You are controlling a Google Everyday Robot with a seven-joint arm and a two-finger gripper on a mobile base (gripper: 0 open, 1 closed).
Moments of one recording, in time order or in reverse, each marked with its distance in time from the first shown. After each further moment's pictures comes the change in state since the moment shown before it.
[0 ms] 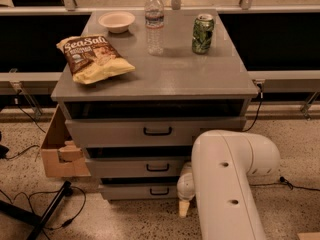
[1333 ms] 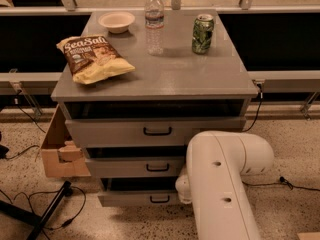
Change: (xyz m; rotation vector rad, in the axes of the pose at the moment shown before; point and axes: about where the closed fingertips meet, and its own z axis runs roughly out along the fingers) arm 0.012 0.015 0.011 -0.067 0.060 0.017
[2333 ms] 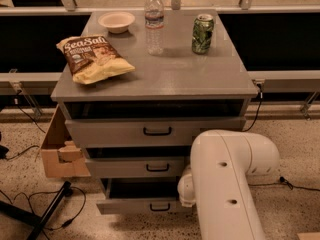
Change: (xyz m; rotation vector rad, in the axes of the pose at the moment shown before) arm 0.007 0.014 -0.008 -0.007 -0.004 0.007
